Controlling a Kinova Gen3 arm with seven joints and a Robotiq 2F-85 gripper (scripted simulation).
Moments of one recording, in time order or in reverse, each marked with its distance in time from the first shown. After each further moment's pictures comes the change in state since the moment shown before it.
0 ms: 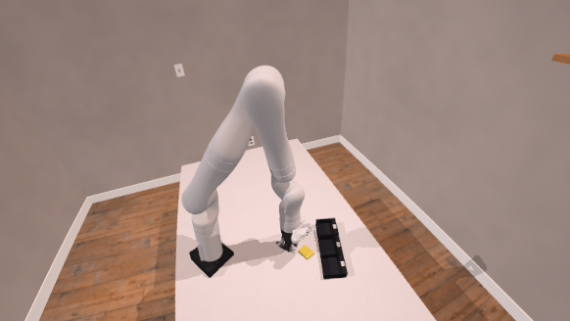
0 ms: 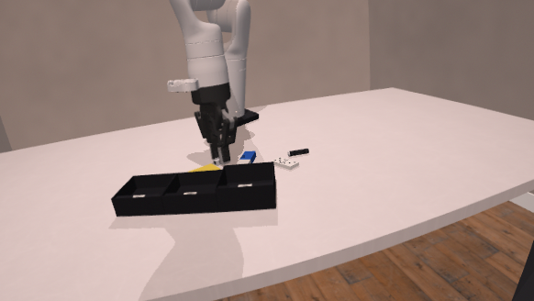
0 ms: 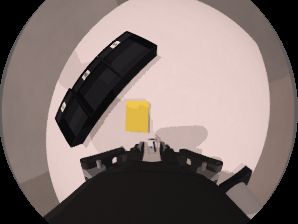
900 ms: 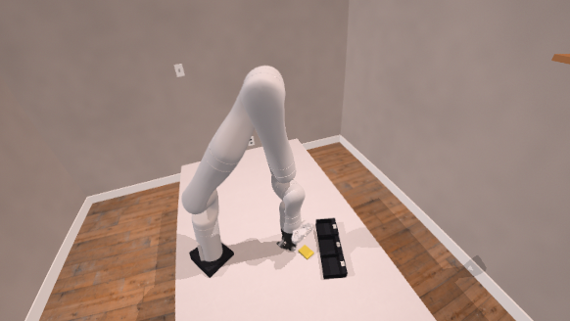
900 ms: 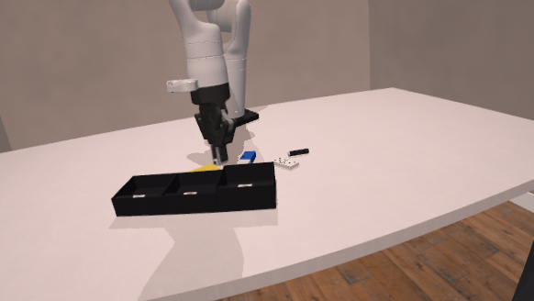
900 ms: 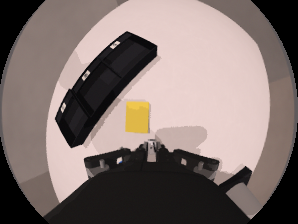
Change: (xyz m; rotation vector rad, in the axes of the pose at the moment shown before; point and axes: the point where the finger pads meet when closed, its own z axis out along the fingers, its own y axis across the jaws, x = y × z) arm 0.001 0.000 0.000 0.000 0.000 -0.001
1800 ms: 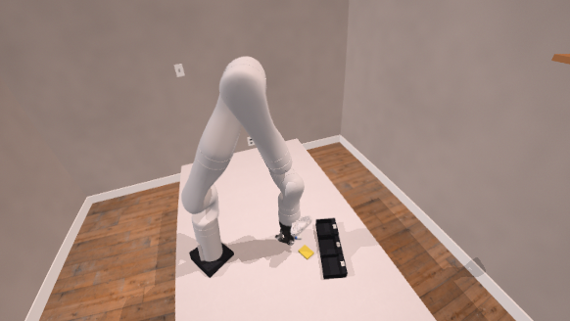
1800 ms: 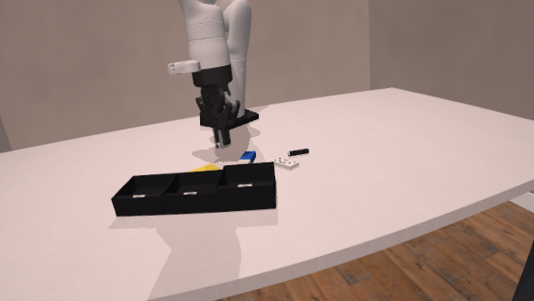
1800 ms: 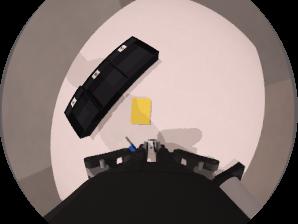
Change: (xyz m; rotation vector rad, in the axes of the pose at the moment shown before) arm -0.011 -0.001 -0.032 -0.011 -0.017 -0.022
